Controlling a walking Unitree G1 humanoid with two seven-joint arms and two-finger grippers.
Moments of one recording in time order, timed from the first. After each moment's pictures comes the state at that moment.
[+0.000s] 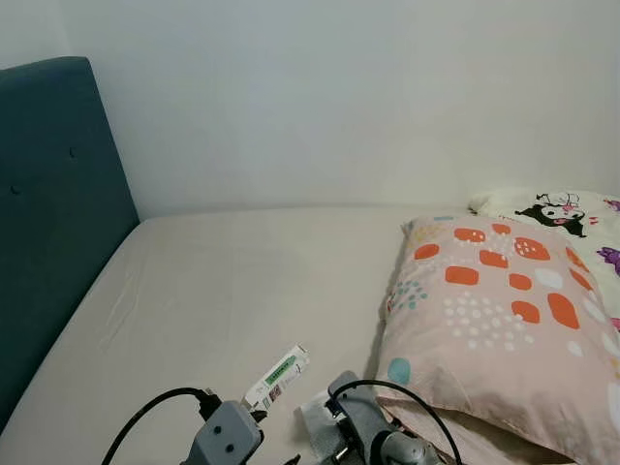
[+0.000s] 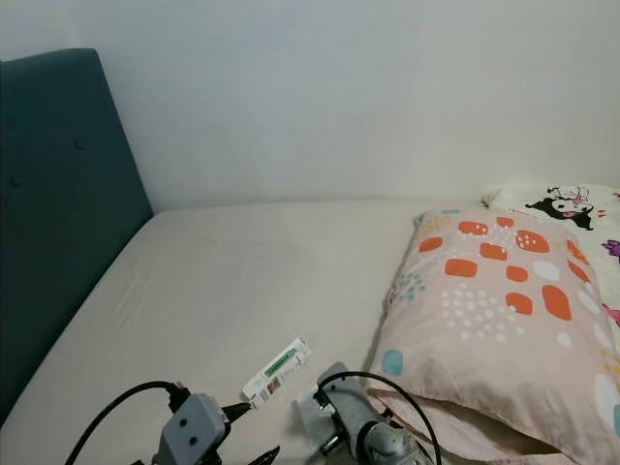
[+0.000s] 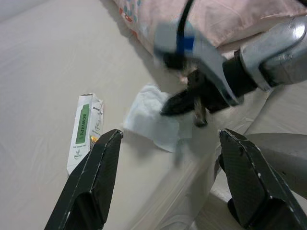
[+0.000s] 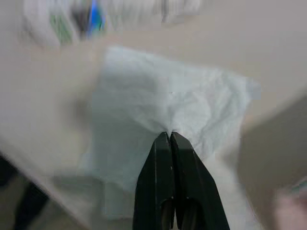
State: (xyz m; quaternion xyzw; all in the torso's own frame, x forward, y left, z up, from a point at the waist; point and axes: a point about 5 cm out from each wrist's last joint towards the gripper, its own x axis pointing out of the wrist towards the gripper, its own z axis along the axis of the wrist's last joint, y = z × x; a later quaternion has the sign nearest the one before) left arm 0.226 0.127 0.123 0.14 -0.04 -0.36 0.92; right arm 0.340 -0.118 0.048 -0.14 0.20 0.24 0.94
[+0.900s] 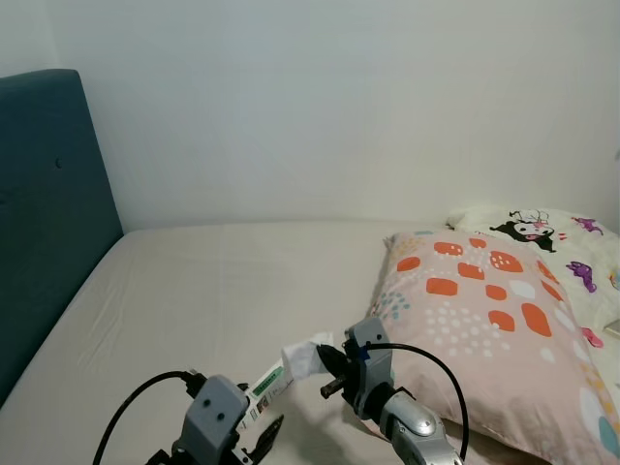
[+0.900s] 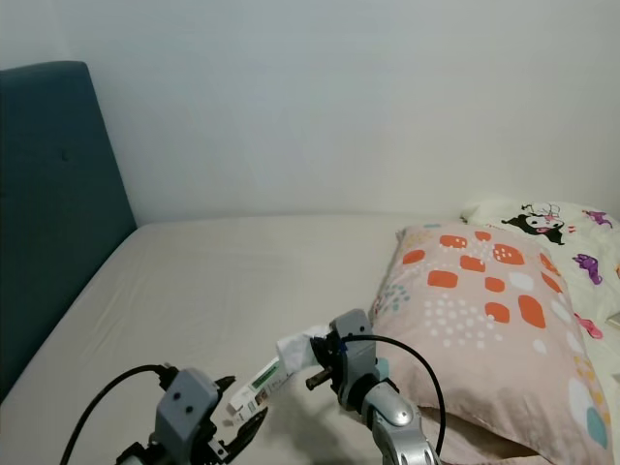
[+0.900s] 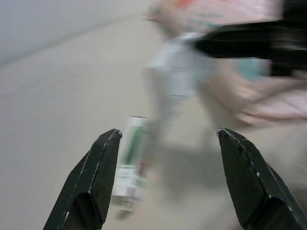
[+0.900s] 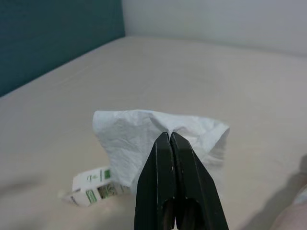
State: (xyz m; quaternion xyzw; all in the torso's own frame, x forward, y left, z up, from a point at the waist) left arm 0.256 0.142 0.128 0.10 -0.07 -0.23 0.97; right arm 0.340 -0.108 0.119 -0.02 -0.03 0.27 0.96
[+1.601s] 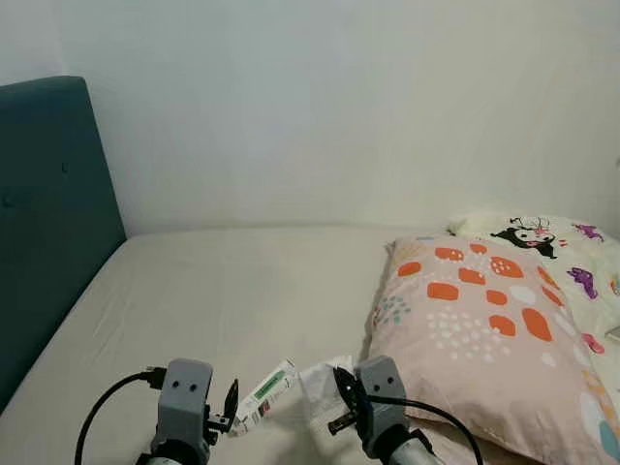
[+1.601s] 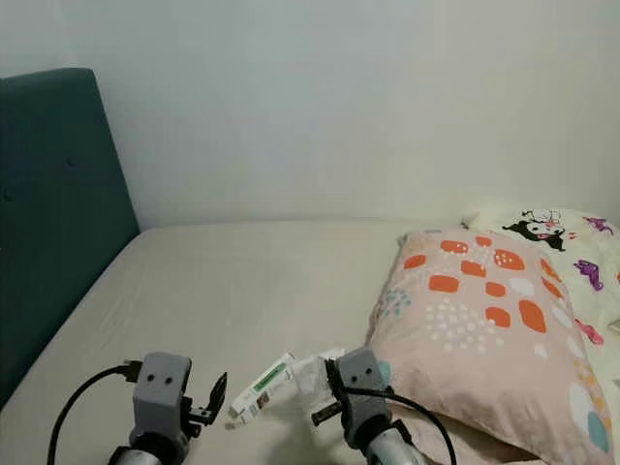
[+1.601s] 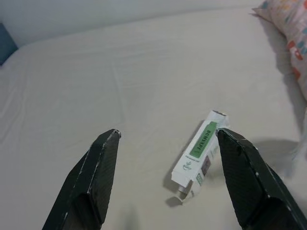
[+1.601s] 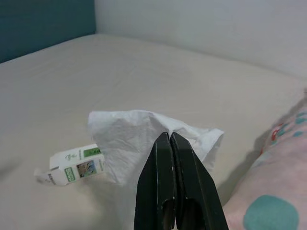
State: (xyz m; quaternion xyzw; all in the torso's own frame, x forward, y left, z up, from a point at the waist) left arm 0.268 0.154 0.113 0.04 -0.04 -0.03 1.00; right arm 0.303 -0.114 0.096 -0.08 -0.05 0.20 0.98
